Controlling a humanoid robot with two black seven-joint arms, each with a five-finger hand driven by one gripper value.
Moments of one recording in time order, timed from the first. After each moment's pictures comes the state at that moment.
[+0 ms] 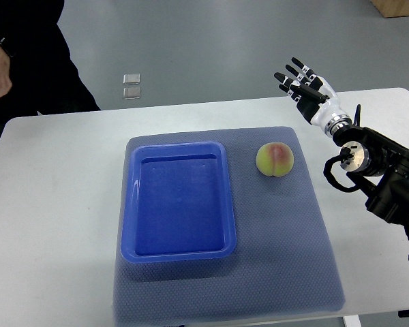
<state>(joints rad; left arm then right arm) -0.04 0.00 -0.04 -0.13 0.01 -0.02 0.13 0.81 -0.18 0.67 0.58 -0.05 0.15 0.32</state>
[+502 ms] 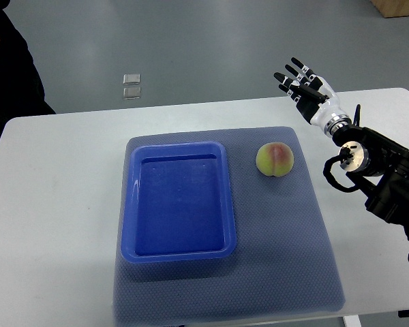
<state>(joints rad) -0.04 0.00 -0.04 -0.13 0.01 -0.02 0.12 0.81 -0.17 0.67 0.58 -0.05 0.16 0.32</state>
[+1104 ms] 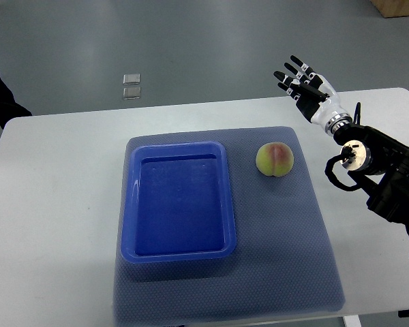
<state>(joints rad) -0.04 0.00 -0.04 -0.13 0.01 -0.02 0.12 0.82 -0.18 0.67 0.57 -0.06 0.17 0.32</state>
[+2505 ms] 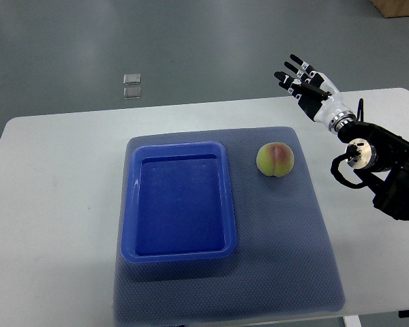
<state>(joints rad) -0.04 0.00 -0.04 -0.14 0.01 -0.02 0.12 0.83 -0.21 0.65 0.57 -0.10 0.21 0.31</state>
